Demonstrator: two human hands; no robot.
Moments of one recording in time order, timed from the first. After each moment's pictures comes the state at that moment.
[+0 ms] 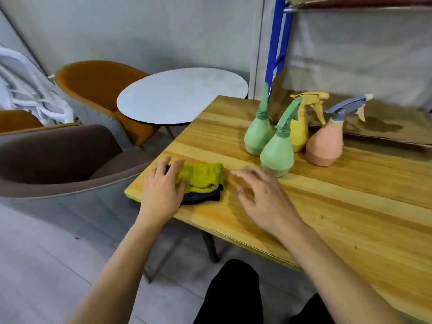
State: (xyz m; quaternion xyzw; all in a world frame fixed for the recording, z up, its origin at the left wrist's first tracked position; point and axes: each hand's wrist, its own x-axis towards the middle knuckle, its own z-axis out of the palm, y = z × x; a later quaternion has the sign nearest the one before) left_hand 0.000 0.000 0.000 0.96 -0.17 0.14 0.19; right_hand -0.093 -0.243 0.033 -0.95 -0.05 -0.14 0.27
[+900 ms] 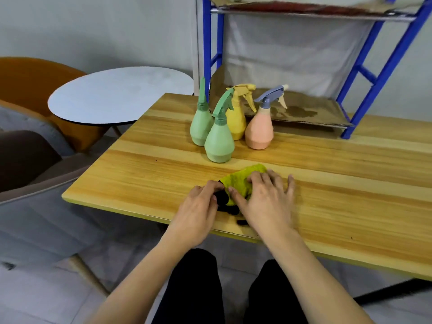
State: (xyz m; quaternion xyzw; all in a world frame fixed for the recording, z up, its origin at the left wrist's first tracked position) left_hand -0.106 -0.135 -0.014 0.85 -0.38 0.01 0.37; right_hand -0.173 -0.301 0.014 -0.96 0.25 -0.14 0.06
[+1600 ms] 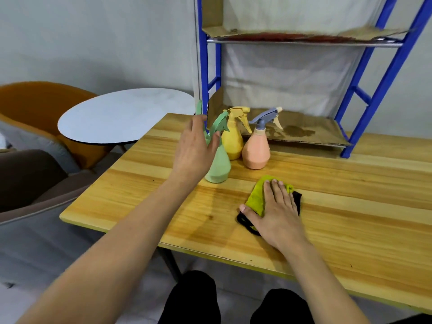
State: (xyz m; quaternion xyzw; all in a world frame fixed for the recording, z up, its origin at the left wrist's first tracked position) left_hand -0.014 -0.214 0.100 0.87 -0.25 0.17 0.39; right_hand -0.167 -0.363 0.002 -0.96 0.23 -0.05 0.15
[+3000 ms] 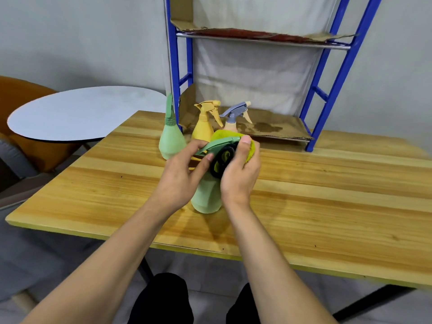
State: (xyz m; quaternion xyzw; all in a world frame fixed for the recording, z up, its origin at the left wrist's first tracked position) left_hand -0.072 -0.206 0.060 0.73 -0.41 0.11 0.53; right_hand -0.123 -0.318 0.062 -0.62 0.22 -0.52 0.54
